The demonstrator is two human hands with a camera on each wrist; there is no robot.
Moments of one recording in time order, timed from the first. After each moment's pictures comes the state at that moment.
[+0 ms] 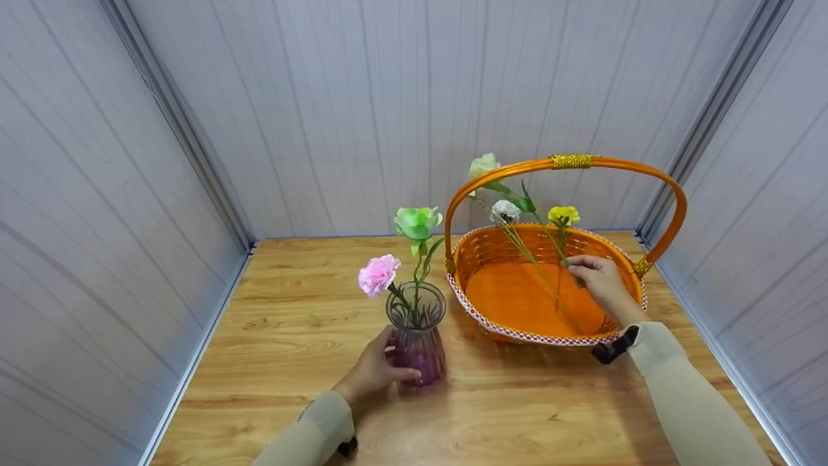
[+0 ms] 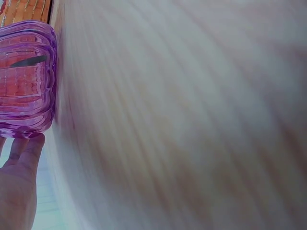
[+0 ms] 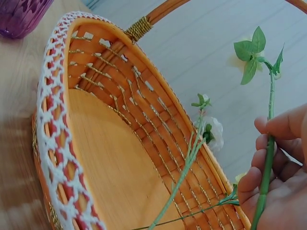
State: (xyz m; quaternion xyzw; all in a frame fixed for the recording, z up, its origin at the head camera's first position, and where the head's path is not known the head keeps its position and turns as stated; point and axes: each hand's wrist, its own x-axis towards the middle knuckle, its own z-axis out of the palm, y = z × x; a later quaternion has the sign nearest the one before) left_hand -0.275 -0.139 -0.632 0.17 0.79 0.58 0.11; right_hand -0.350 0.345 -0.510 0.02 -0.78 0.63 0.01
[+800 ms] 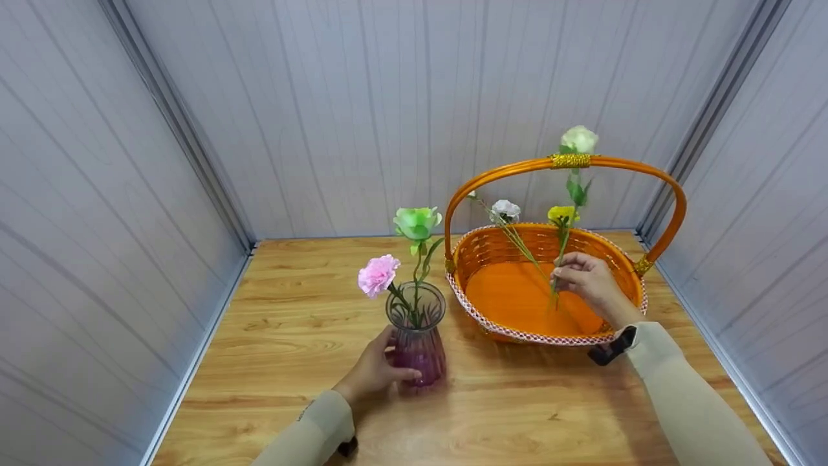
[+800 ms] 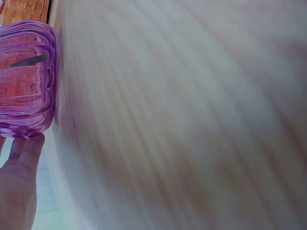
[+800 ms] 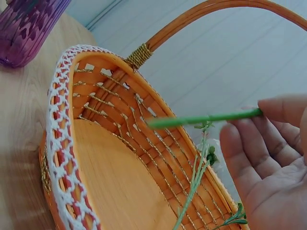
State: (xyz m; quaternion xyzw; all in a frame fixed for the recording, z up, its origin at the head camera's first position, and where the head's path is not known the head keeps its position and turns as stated) left_hand -0.274 -0.139 -0.629 0.18 0.80 0.57 0.10; right_hand -0.342 0.324 -0.504 0.07 -0.65 0.76 -0.05
